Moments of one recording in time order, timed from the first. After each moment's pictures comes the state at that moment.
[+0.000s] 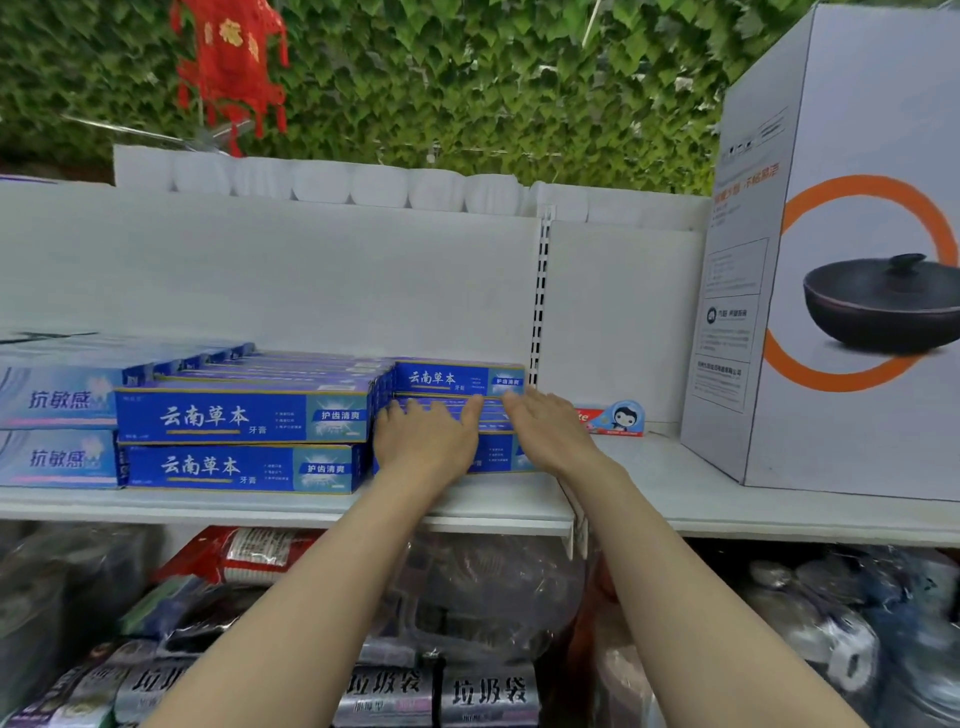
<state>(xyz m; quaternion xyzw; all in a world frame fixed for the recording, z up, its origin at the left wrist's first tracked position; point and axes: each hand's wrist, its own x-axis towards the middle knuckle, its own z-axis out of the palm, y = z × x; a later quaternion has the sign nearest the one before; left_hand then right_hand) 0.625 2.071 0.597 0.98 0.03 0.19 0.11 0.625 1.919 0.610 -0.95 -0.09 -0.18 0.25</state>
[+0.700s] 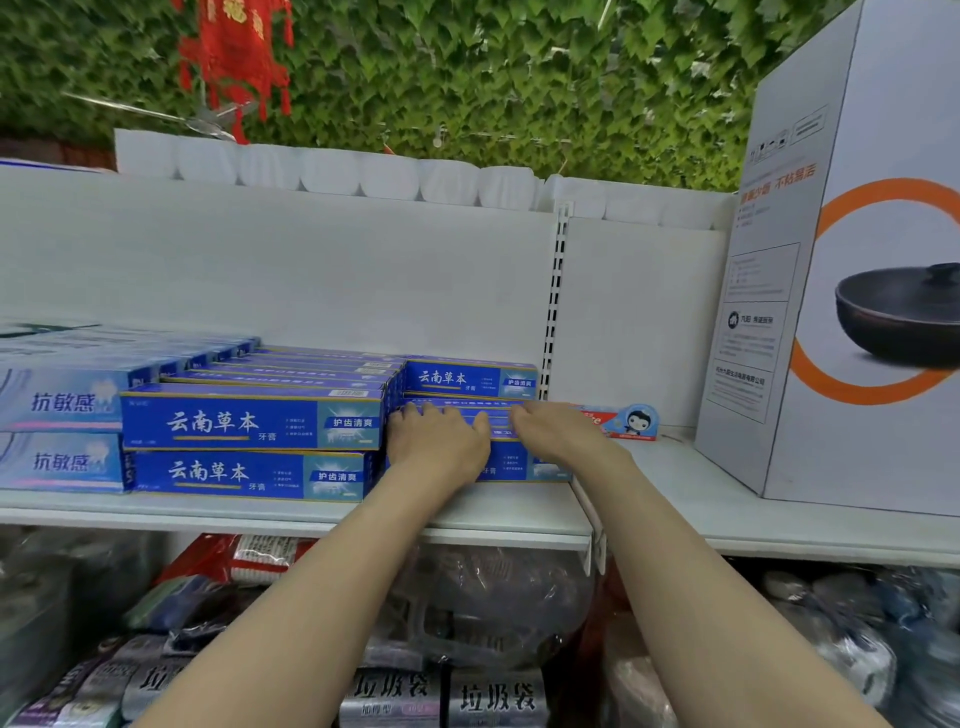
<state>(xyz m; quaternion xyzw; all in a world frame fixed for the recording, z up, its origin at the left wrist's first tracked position) 0.632 2.073 0.604 0.99 0.01 0.16 0.05 0.651 1.925 0.622 -0.98 -0.05 -0.11 0.16</state>
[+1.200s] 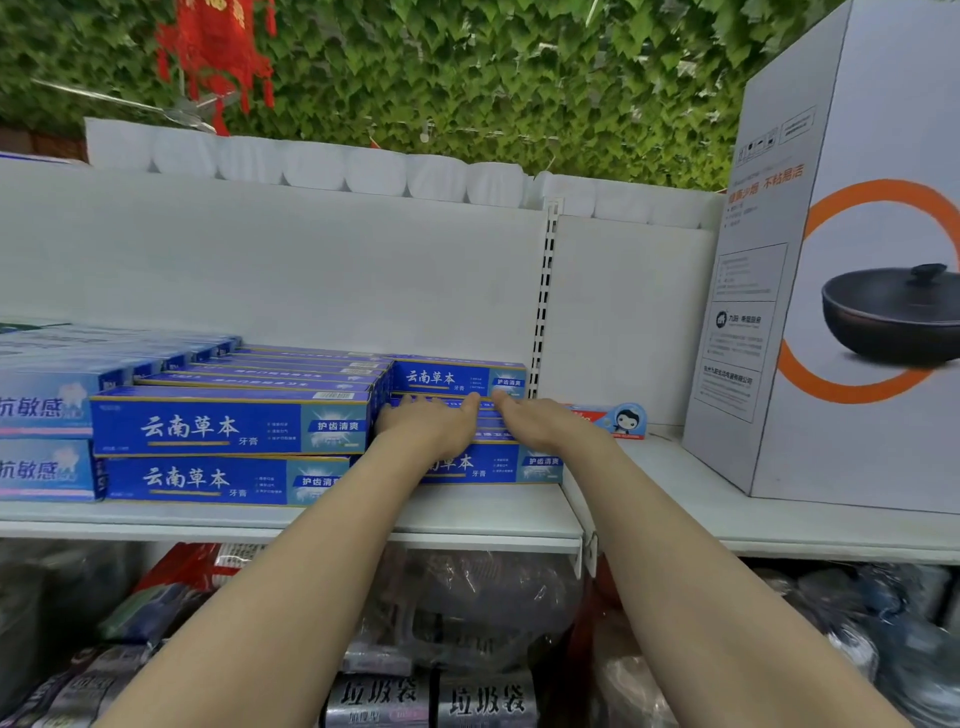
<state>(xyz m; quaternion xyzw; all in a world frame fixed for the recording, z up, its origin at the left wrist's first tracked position) 0.661 2.077 0.621 0.99 0.00 0.05 0.10 0.655 1.927 0.635 -0.97 -0.03 -0.02 0.25</state>
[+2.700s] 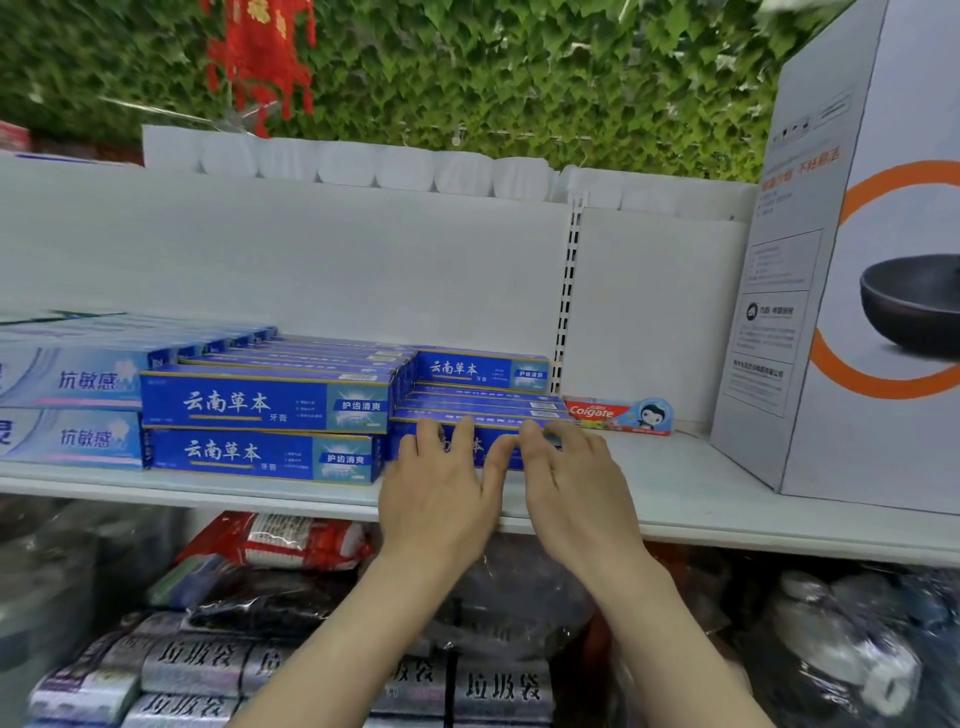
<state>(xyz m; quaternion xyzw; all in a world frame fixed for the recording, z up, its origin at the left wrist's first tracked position) 0.556 2.072 0.559 0.93 -0.01 0.33 0.15 0.529 1.940 0.583 -0.92 -0.08 -0.27 0.29</state>
